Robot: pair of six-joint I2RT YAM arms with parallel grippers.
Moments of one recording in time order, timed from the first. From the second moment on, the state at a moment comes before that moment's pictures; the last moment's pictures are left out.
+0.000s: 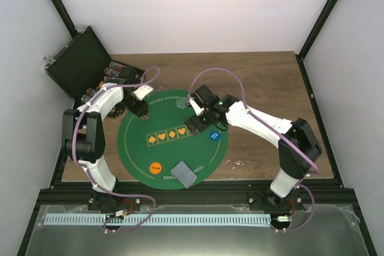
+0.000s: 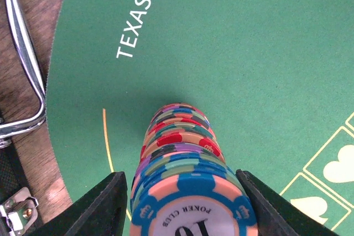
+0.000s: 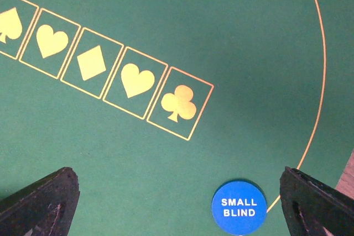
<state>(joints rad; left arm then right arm) -0.14 1.76 1.31 -0.86 0.14 0.48 0.78 1.66 1.29 -0.71 -0.01 0.07</state>
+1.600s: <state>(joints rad) -0.28 1.65 1.43 -1.08 0.16 0.52 0.57 1.48 1.18 -0.69 -0.08 0.08</state>
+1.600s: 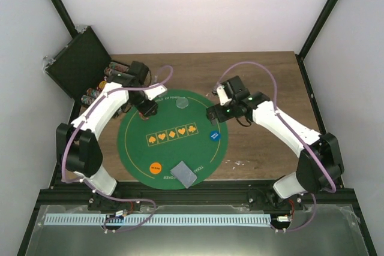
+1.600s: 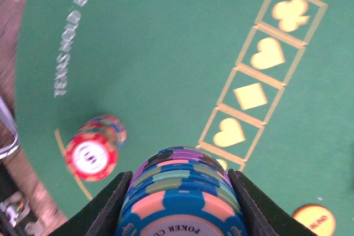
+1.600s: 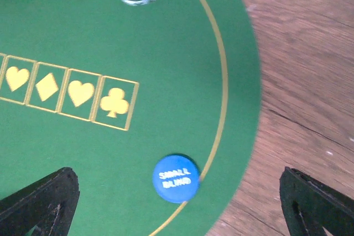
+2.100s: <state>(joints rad) -0.73 1.71 1.44 -1.10 0.16 0.47 0.21 1.31 1.03 -0.68 -0.21 0.10</state>
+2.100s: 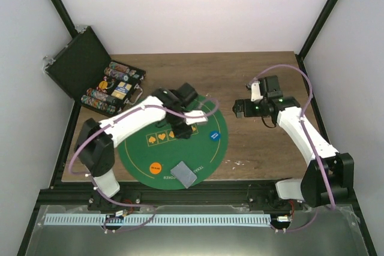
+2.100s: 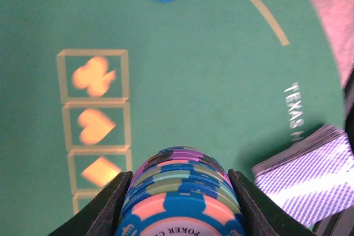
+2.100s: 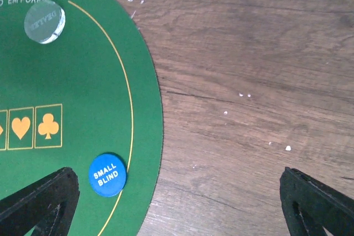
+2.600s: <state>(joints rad) -1.05 2.06 1.67 -1.01 0.07 0.37 0.19 1.22 1.01 -0.65 -0.21 0.11</state>
